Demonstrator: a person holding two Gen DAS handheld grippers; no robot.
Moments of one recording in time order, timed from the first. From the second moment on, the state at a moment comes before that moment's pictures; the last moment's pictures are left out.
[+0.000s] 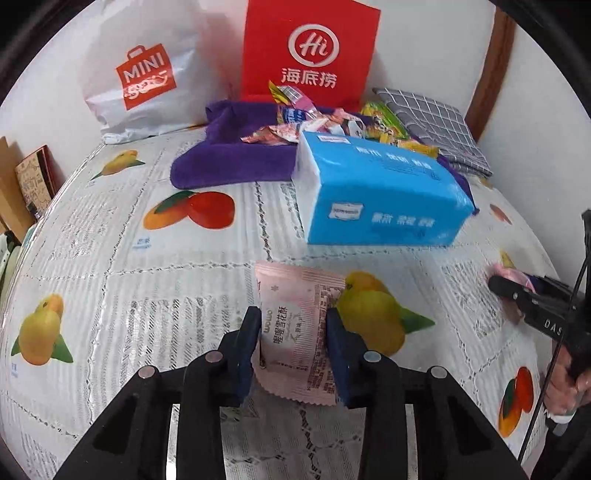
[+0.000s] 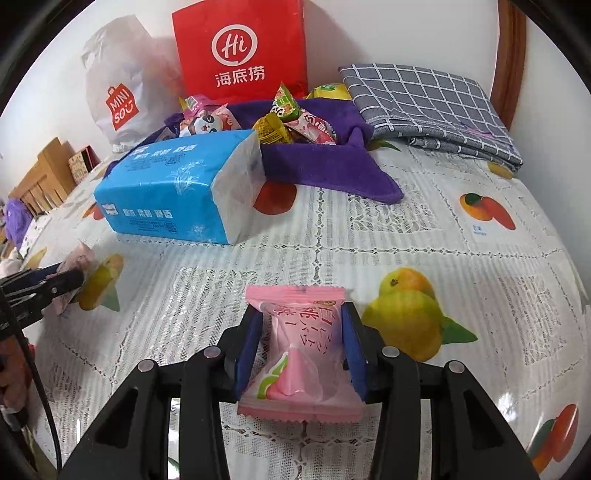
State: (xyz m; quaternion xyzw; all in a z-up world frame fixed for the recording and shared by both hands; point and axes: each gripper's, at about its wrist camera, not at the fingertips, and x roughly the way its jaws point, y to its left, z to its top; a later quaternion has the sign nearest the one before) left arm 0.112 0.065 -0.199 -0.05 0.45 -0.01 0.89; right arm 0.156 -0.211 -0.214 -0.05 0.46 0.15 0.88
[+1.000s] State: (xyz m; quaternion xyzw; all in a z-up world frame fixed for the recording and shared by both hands) left arm 0.118 0.069 -0.199 -0.07 0.45 -0.01 0.89; right arm 0.156 -0.214 -0.213 -0.05 0.46 0.13 0.88
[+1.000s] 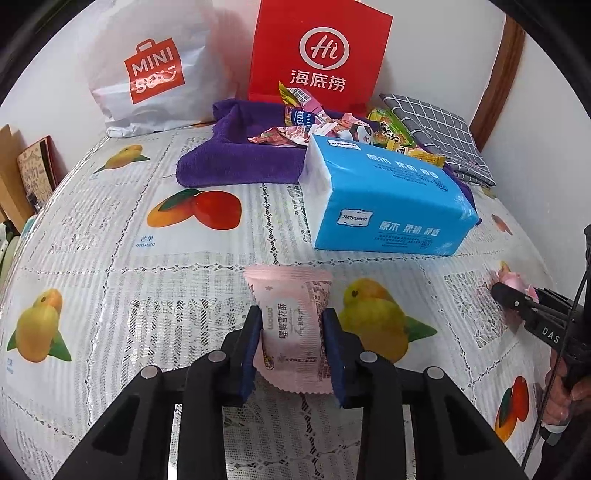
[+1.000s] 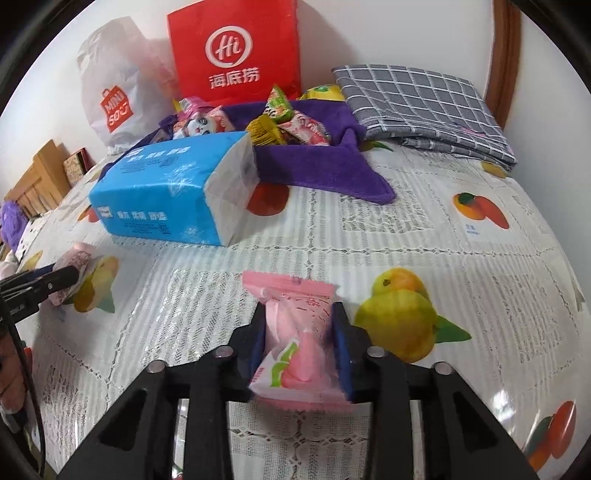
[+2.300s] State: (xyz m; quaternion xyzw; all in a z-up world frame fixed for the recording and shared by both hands) left arm 0.149 0.073 -0.091 -0.08 0.42 -0.01 0.91; right arm 0.180 -0.181 -0.075 -0.04 0.36 0.15 0.92
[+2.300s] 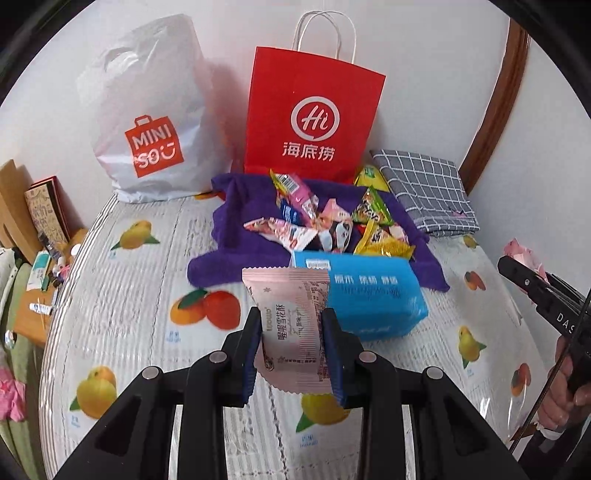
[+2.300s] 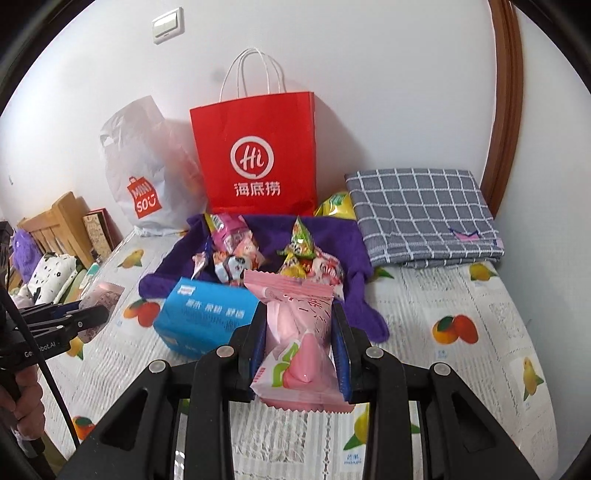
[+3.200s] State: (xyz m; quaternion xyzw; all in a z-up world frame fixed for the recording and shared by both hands) left arm 0.221 0.078 -0.074 -0.06 0.41 -0.03 0.91; right arm 0.241 -0.144 -0.055 -0.01 0.35 0.16 0.92
